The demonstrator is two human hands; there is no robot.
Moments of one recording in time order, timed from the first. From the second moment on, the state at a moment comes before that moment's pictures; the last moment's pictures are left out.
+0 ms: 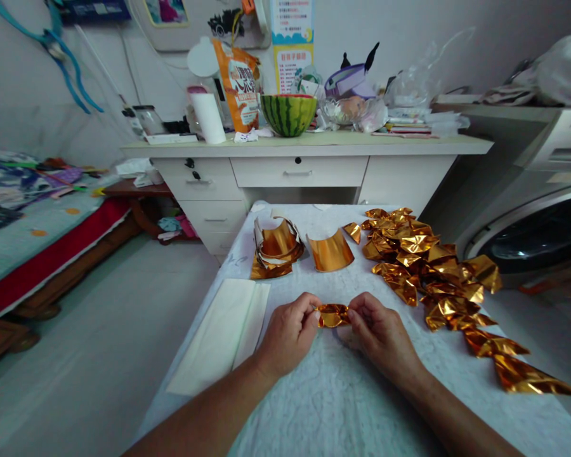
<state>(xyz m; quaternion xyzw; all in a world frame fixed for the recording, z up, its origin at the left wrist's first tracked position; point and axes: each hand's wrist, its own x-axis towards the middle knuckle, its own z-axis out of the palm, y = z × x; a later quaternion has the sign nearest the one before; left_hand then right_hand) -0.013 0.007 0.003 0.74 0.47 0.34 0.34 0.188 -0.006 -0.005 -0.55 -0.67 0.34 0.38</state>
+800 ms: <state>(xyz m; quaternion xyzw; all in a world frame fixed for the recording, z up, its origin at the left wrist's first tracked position) -0.013 0.006 -0.001 0.75 0.45 0.34 0.34 0.181 -0.008 0.003 -0.52 -0.72 0.33 0.32</state>
